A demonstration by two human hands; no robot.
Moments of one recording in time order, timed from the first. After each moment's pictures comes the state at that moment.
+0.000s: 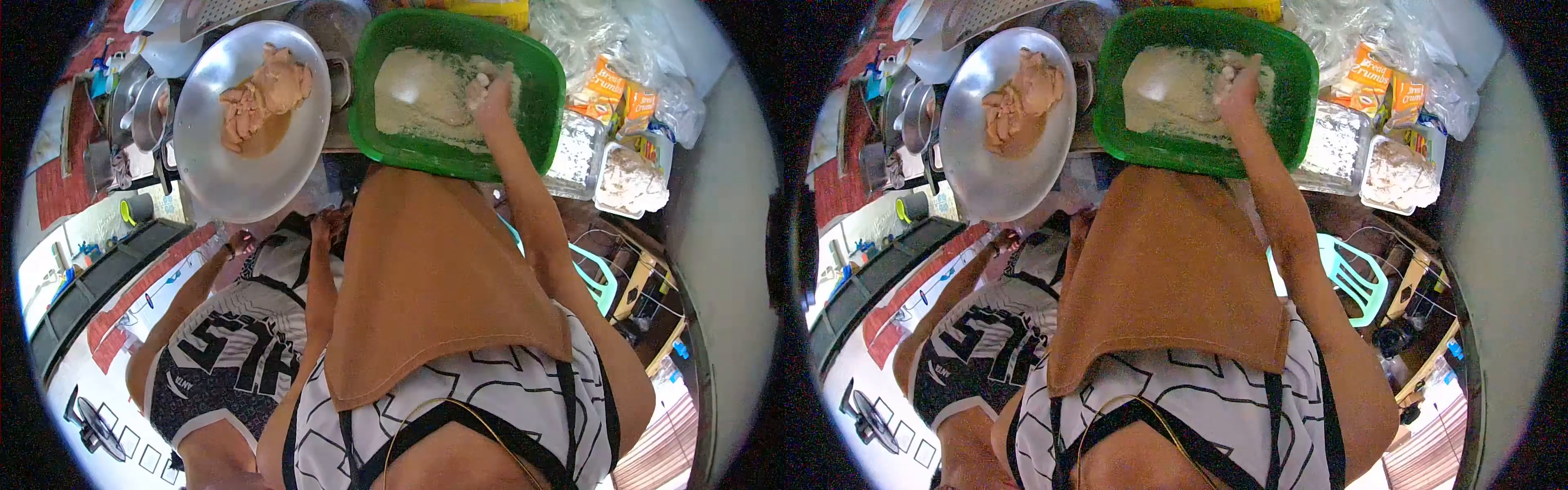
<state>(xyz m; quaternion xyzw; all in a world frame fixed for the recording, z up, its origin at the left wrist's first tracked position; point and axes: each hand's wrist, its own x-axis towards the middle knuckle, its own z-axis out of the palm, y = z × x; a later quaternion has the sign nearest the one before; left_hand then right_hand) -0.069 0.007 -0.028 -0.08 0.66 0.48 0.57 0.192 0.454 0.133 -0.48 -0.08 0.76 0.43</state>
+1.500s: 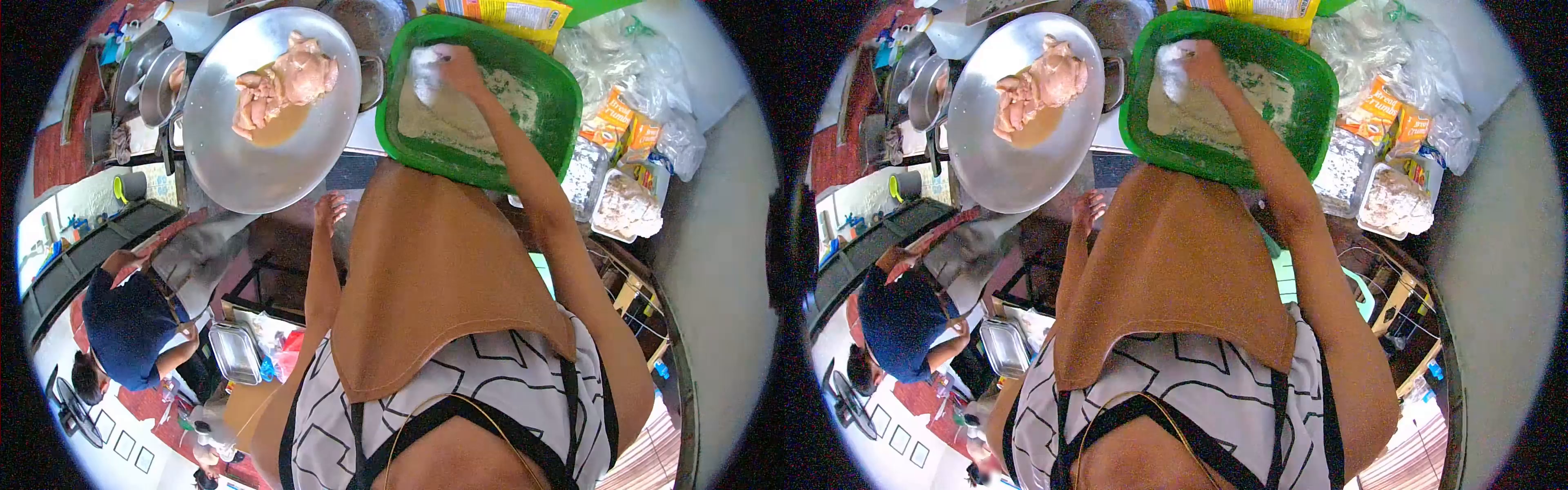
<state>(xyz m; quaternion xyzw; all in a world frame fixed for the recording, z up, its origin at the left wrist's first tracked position) -0.075 0.055 -0.012 -0.16 0.70 0.44 0.54 0.091 0.495 0.121 -0.33 -0.83 0.38 0.24</state>
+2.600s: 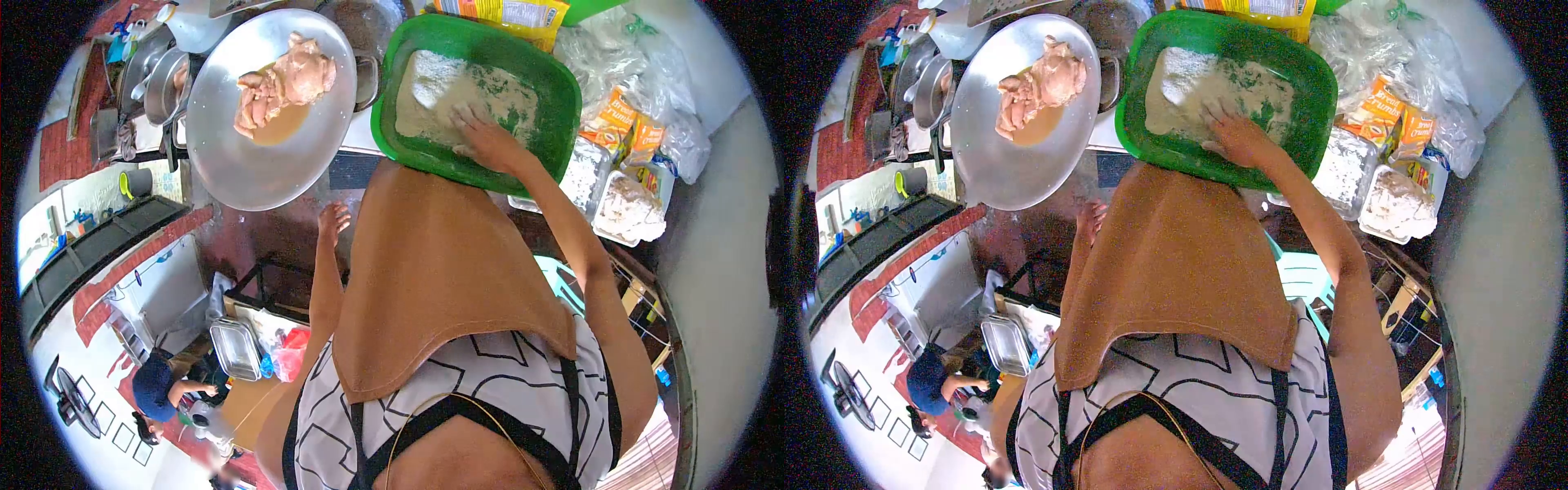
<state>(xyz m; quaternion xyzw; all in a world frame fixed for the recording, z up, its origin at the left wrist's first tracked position) -0.050 0.042 0.009 -0.17 0.72 0.41 0.53 0.214 0.409 0.175 -0.18 -0.96 0.19 -0.10</state>
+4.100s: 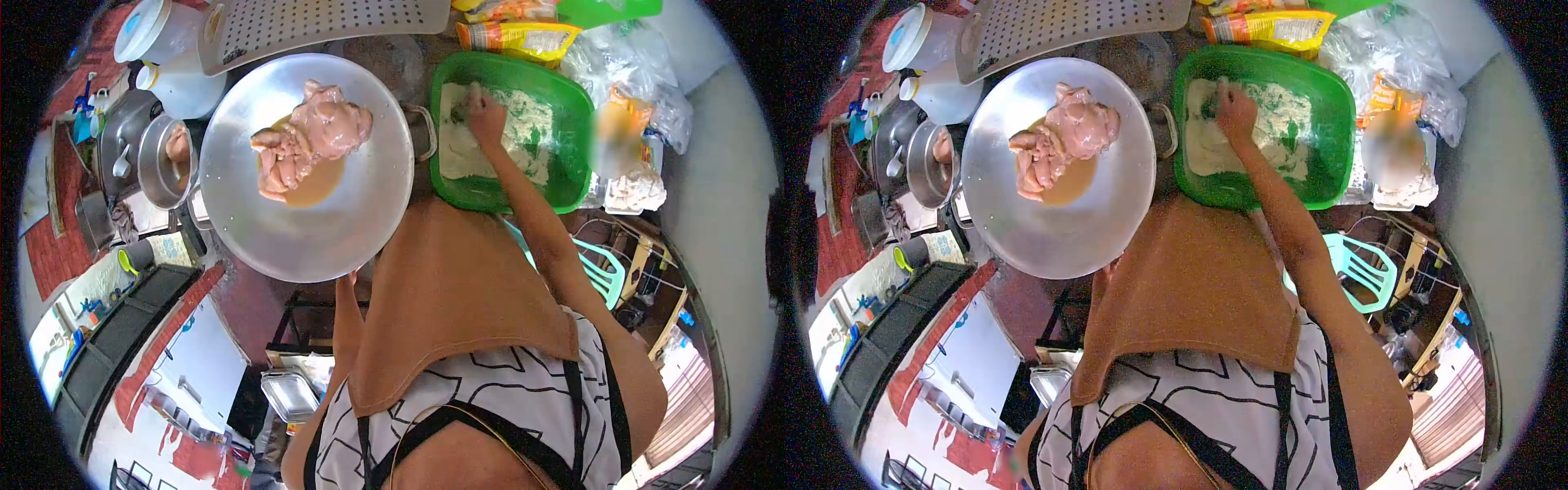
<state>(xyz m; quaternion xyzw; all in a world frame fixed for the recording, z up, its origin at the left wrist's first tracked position) -0.144 -0.049 -0.052 -0.19 0.65 0.41 0.61 0.080 0.444 0.104 -0.59 -0.76 0.15 0.22</state>
